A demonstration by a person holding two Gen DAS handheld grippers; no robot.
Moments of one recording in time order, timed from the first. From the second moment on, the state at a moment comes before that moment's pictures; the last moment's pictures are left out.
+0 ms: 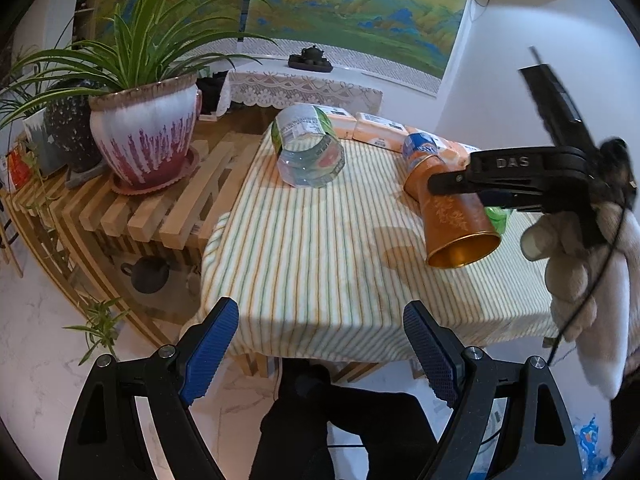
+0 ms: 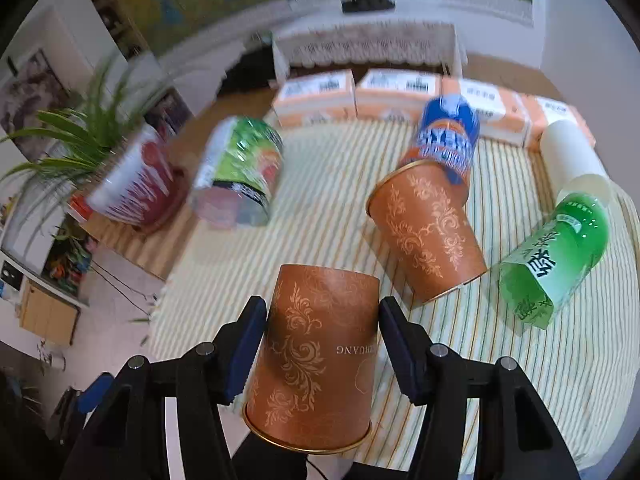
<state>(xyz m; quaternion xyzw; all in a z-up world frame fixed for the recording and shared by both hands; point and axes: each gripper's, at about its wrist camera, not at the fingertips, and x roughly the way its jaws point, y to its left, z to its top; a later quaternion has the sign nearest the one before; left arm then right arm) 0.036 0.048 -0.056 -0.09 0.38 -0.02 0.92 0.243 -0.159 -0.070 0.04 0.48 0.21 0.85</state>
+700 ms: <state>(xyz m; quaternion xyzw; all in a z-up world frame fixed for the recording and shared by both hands) 0.038 0.040 -0.066 -0.10 0.39 -0.03 0.91 0.192 -0.152 -0.088 -0.01 0.24 0.15 0.96</state>
